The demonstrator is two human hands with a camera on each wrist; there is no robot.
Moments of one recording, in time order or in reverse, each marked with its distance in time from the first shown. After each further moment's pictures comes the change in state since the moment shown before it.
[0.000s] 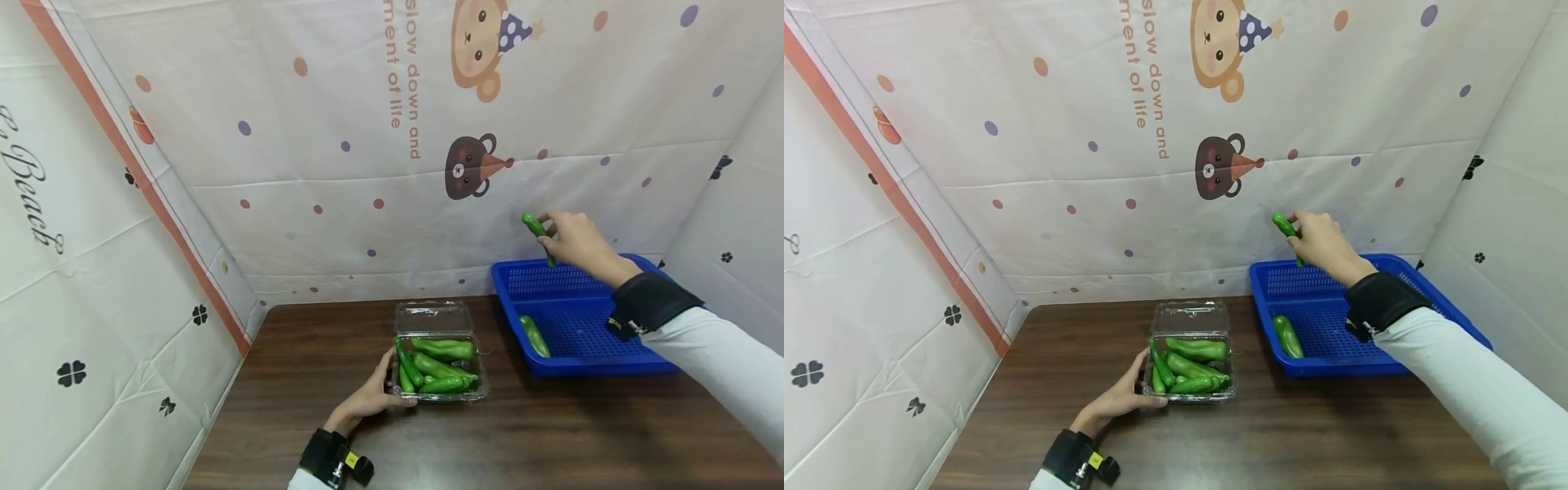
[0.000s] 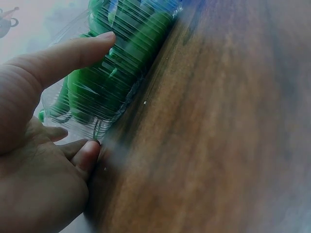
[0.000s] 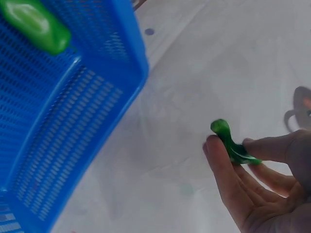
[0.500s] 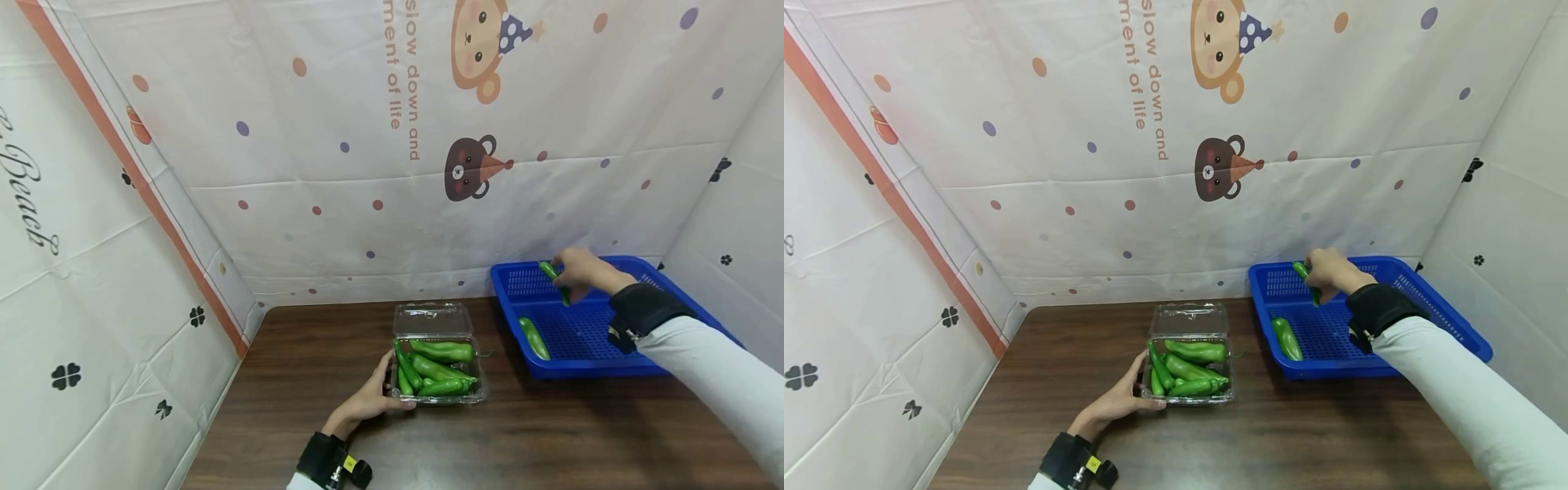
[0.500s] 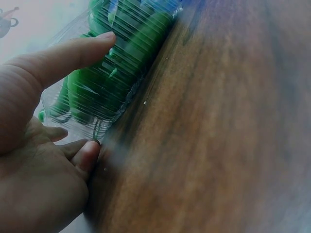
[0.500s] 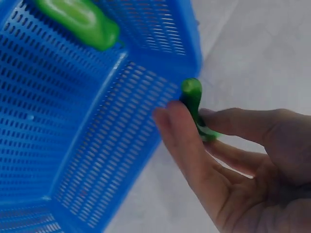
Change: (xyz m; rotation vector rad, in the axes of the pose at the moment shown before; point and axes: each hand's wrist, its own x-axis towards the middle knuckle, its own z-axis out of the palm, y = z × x) left_hand -0.001 0.002 0.000 -0.004 0.002 -0.001; right_hand -0.007 0.043 0.020 0.042 -0.431 0.162
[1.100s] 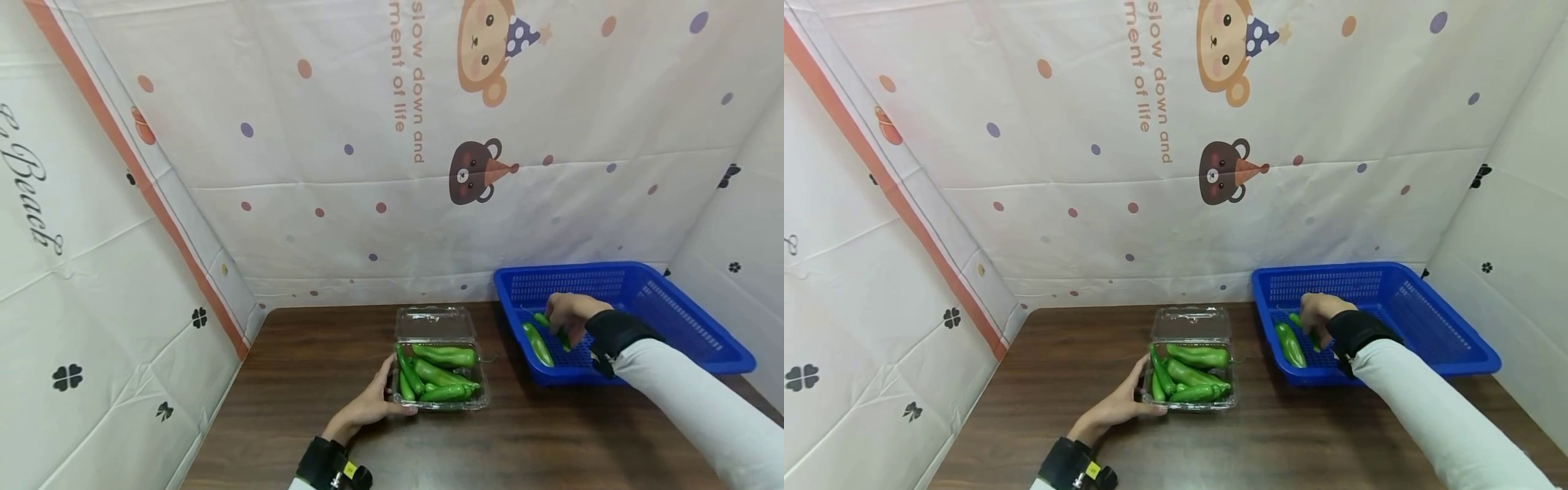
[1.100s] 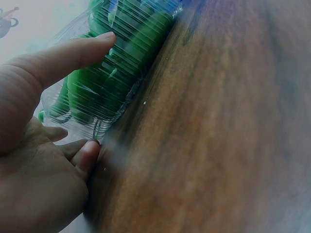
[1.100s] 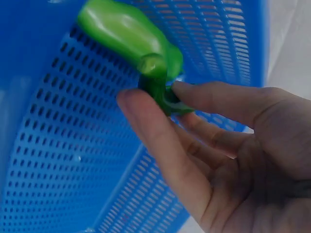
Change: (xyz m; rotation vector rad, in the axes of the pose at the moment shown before) left_hand -0.002 0.002 0.001 -0.016 -0.001 -0.007; right_hand 0.010 0.005 0.050 0.127 -0.313 0.186
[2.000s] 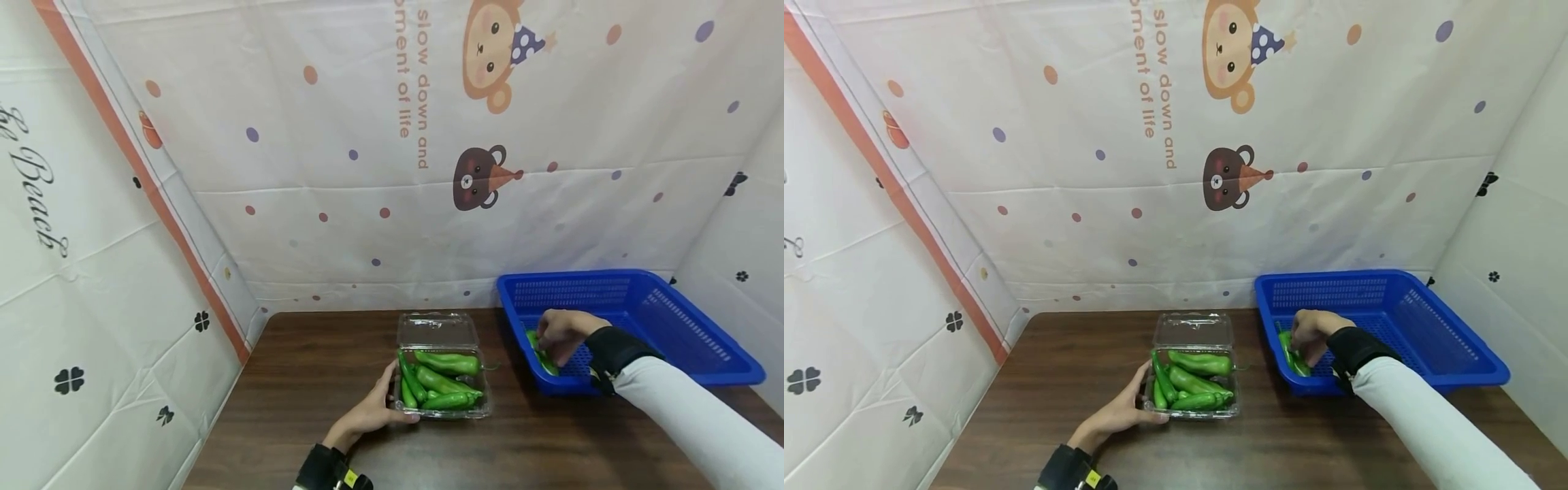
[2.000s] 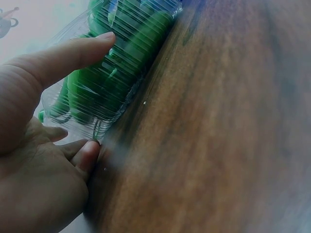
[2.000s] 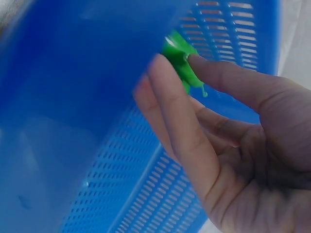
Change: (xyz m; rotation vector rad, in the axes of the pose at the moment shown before) left_hand -0.002 -0.001 -0.001 -0.022 -0.008 0.013; right_hand 0.010 0.001 0.018 0.105 -0.084 -0.057
